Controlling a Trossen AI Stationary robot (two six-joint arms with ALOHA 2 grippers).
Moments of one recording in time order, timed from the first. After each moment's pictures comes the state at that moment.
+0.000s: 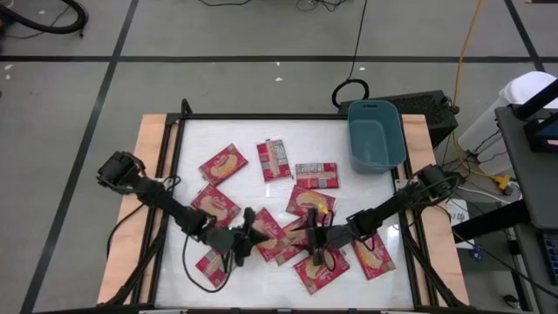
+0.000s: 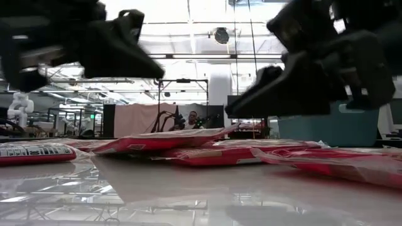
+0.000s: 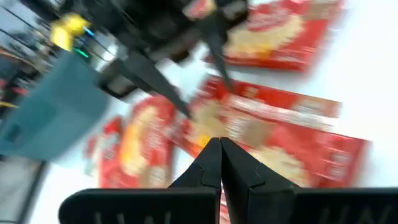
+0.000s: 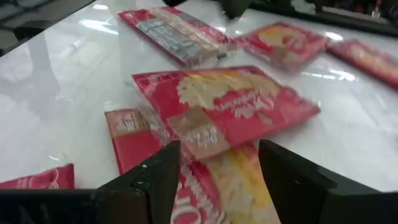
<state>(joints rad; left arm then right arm) -0.55 1.67 0.69 0.46 -0.50 0.38 0.47 1.83 0.64 0.76 0.39 0.03</state>
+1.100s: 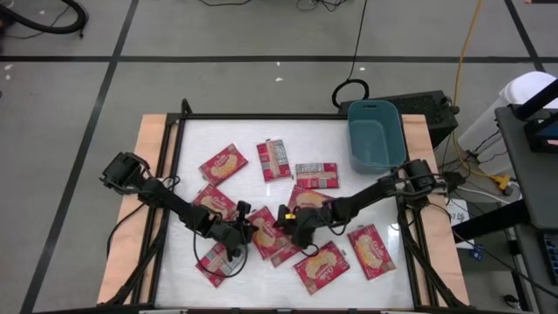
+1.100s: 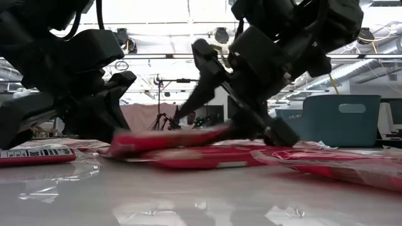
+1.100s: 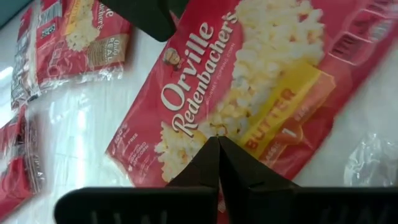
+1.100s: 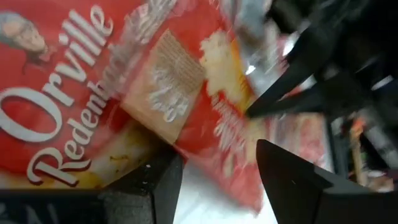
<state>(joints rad) -0.48 1.71 0.64 0.21 -0.45 0.13 0.25 1.96 0.88 0.50 0.07 -1.09</state>
